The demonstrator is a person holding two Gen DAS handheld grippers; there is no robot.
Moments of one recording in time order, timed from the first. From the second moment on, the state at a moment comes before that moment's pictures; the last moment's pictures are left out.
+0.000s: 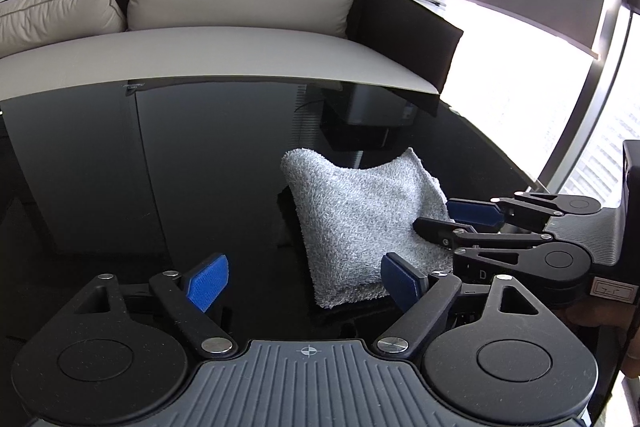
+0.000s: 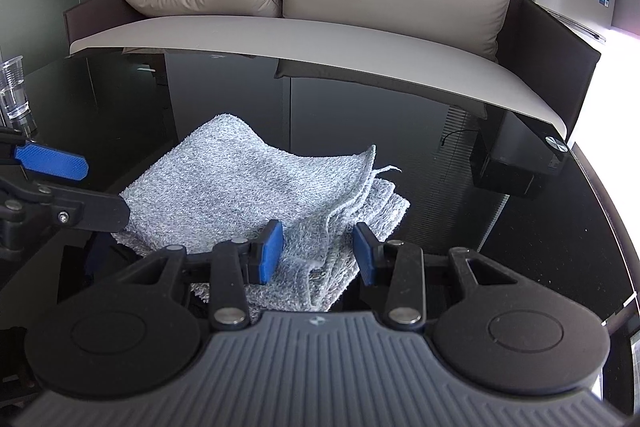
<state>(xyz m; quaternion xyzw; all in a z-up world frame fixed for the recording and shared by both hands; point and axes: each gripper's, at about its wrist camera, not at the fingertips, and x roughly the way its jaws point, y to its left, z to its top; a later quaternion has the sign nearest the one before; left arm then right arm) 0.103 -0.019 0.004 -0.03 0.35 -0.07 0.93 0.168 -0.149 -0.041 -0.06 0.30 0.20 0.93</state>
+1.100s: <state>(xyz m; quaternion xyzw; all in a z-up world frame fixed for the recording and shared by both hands) 0.112 0.002 -0.003 -0.06 0.35 -0.03 0.93 0.158 -0.171 -0.034 0.01 0.28 0.14 0.95</state>
